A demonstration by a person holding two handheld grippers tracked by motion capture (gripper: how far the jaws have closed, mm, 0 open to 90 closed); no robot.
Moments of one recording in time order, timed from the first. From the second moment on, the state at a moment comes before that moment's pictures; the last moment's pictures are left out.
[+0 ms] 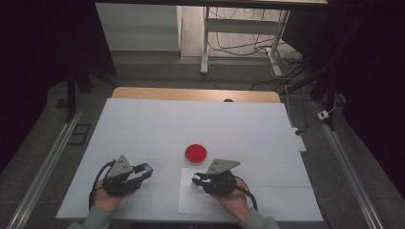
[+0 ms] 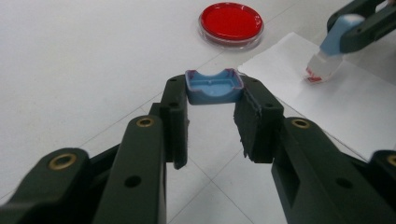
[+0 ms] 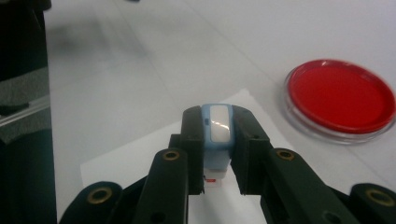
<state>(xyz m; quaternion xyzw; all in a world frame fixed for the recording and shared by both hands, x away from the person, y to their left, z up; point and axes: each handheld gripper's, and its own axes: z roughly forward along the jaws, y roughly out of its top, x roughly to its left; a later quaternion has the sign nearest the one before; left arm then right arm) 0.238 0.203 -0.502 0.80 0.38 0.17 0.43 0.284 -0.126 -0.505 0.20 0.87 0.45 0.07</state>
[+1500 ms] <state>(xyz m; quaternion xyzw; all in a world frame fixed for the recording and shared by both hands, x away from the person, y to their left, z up) 0.239 0.202 -0.504 0.80 0.38 0.17 0.43 0.291 -0.159 -0.453 0.25 0.80 0.54 0.10</state>
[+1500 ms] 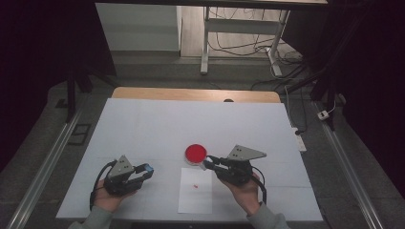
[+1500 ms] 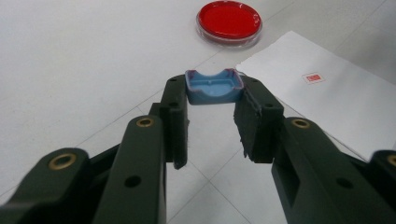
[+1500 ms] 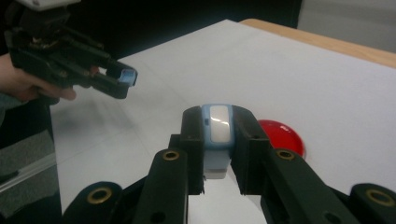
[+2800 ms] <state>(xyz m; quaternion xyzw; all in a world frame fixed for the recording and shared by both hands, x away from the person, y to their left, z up) 0.239 0.198 -0.502 0.81 0.37 0.17 0.43 0.296 -0.172 -0.446 0.27 0.78 0.55 0.12</state>
